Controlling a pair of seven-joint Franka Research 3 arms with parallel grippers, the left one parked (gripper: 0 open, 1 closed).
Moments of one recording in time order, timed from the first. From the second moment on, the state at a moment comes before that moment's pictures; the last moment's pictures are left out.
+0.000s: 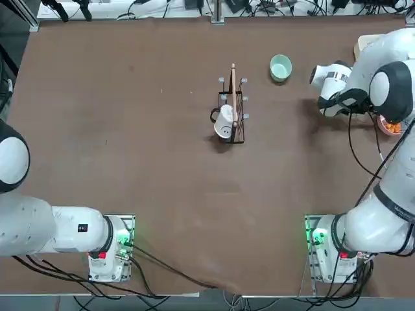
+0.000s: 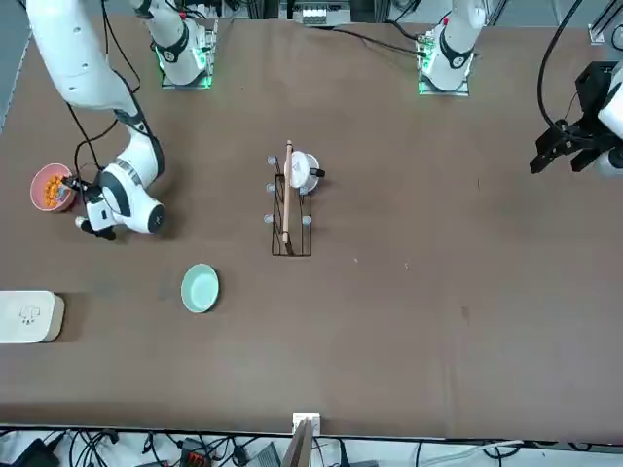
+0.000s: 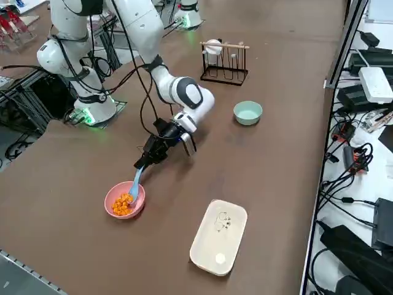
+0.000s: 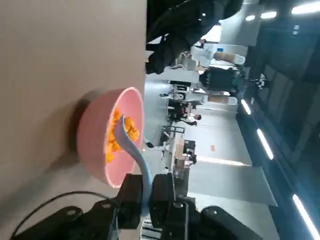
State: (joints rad) arm 0.07 0.64 -0.08 -2.04 -1.19 1.59 1.05
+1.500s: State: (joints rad) arm 0.56 0.76 -0.05 -1.43 -1.01 1.25 0.88
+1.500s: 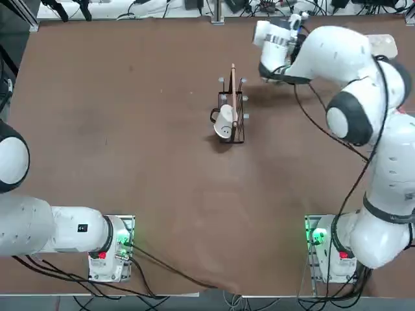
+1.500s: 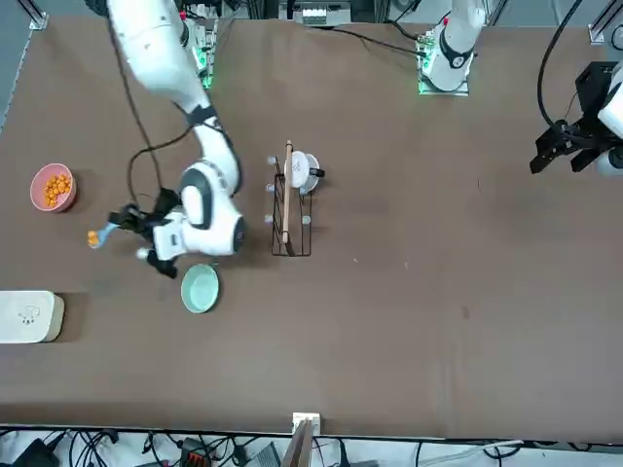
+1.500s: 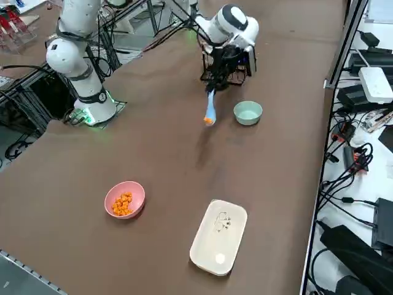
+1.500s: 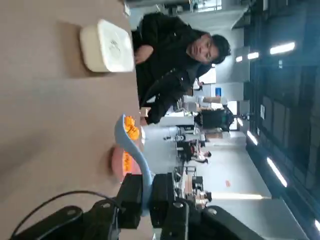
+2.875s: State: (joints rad) arm 0.67 0.92 -0.02 -1.09 -0.81 1.38 0.87
